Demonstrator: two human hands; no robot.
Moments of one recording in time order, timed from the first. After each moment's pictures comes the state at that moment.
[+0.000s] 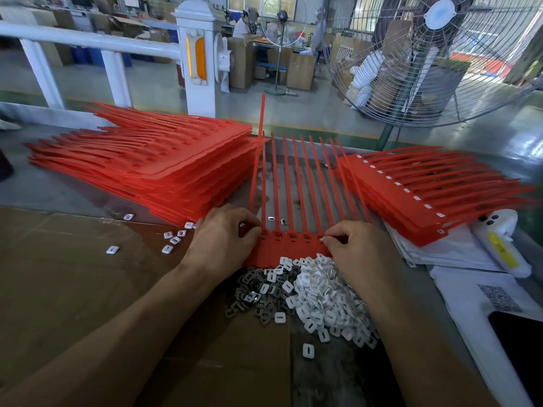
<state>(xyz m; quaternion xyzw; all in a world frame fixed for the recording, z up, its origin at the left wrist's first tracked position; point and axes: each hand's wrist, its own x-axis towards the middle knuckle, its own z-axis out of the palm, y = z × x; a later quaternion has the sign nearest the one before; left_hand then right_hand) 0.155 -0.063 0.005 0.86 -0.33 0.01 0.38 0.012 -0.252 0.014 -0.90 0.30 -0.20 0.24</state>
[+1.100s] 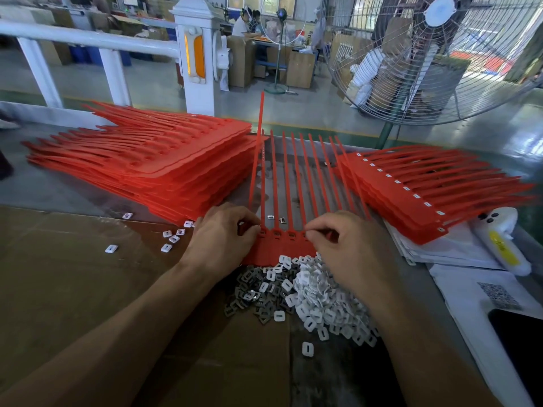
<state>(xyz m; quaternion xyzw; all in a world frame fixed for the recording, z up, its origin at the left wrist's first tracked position) 0.155 -0.064 0.004 0.86 -0.33 0.01 0.38 0.011 -0.230 0.028 -0.92 0.18 -0.22 0.25</state>
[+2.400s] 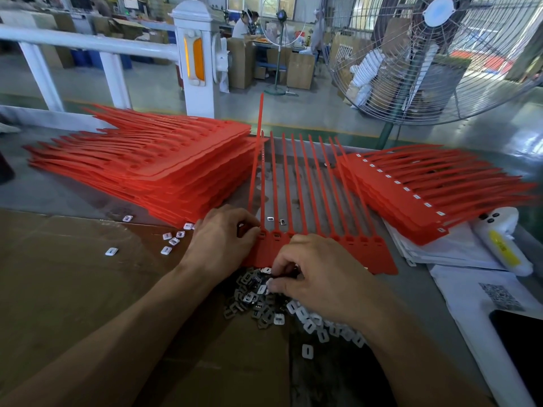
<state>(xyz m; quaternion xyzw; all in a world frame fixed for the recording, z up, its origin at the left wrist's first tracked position) 0.156 -0.065 -0.001 0.86 -0.33 0.02 0.39 0.008 -0.199 0.033 -0.98 0.04 -0.05 0.19</state>
